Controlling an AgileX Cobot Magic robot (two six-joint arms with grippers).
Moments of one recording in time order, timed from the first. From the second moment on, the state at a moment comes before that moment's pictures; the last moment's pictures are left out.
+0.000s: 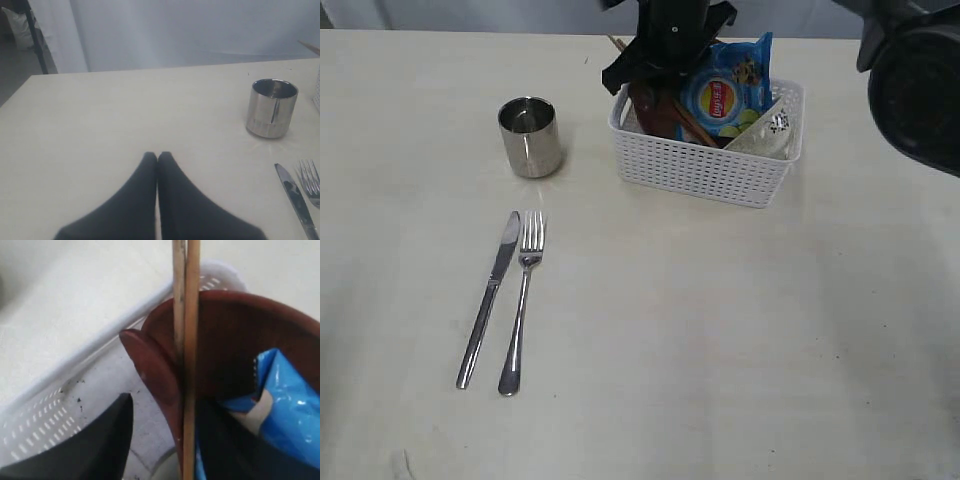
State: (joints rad) left arm -0.07 0.00 0.00 0.11 0.32 -0.07; right arm 0.54 2.35 -2.14 -0.10 1.17 -0.14
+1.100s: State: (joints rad) left arm -0.07 0.00 0.00 0.11 0.32 -0.07; right arm 0.54 2.37 -2.14 -0.11 1.11 -0.15
